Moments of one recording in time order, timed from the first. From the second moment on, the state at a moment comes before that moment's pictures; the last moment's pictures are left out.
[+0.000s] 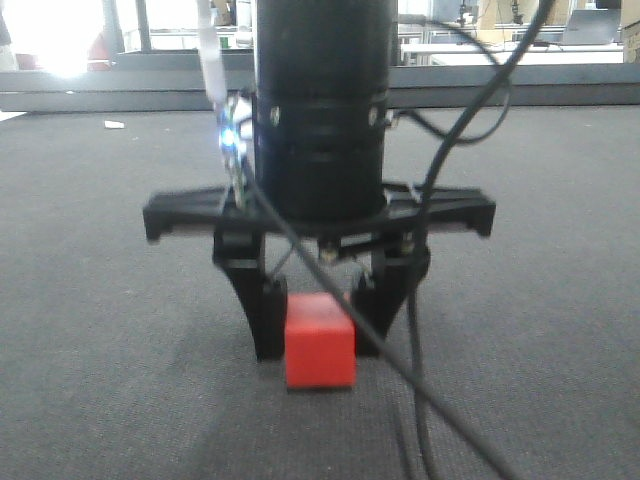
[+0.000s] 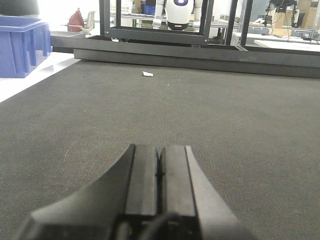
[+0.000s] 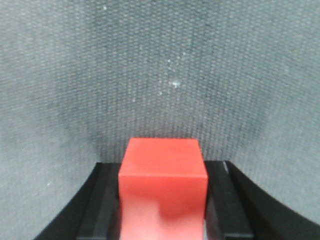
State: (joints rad) left arm -0.03 -0.01 0.03 0.00 0.01 -0.04; right arm 0.86 1.83 -1.38 -0.02 1.05 0.90
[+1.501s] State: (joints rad) left arm -0.03 -0.01 0.03 0.00 0.01 -0.04; right arm 0.08 0.55 -0.41 0.06 0.09 0.10
